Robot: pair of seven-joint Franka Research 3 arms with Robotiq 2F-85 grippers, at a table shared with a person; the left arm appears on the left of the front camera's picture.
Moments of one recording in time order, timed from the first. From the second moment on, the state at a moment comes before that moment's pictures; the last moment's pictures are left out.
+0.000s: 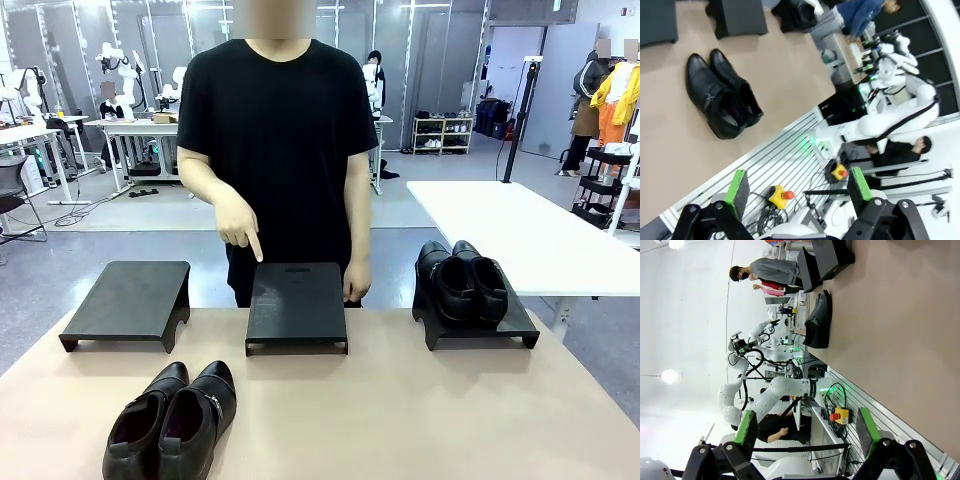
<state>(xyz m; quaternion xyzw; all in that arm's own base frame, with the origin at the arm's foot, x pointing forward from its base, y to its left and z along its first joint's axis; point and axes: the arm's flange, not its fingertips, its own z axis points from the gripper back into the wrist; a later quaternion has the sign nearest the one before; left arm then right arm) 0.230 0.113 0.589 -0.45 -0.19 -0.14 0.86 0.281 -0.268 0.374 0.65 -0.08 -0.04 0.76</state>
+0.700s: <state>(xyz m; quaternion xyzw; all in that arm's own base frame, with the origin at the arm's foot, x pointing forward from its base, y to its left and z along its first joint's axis) 0.273 -0.055 0.561 -0.30 -0.11 -0.20 0.93 0.281 -0.267 0.373 0.65 -0.08 -0.04 0.76</state>
